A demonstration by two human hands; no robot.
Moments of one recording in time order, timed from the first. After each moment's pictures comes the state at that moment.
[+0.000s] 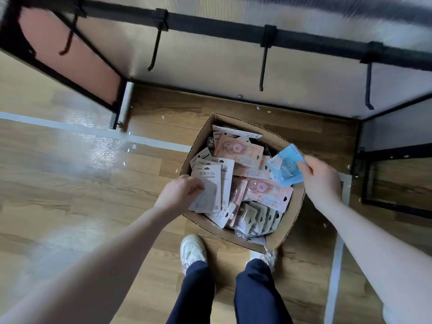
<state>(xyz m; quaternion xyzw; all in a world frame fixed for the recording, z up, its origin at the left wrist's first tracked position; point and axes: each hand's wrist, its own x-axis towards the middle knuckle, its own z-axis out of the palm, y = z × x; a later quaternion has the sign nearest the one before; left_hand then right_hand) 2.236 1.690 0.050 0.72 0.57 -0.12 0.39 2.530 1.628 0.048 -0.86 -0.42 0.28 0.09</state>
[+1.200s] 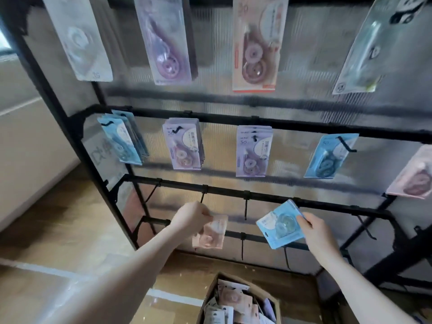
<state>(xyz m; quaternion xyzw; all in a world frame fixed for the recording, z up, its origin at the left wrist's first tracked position) 2.257 1.762 0.566 0.77 0.56 0.08 0.30 2.526 1.655 0.506 -0.80 -0.41 0.22 0.37</state>
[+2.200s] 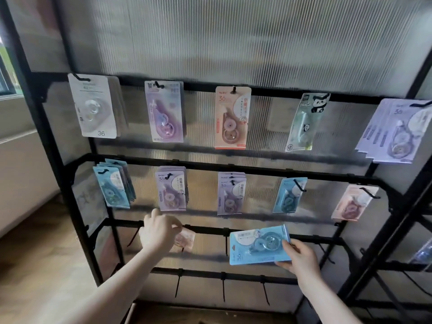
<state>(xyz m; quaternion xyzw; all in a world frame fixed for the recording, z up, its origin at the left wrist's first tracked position) 2.219 1.767 0.630 0.76 0.62 0.16 0.11 2.494 1.620 0.573 -0.66 -0.21 0.33 0.64</state>
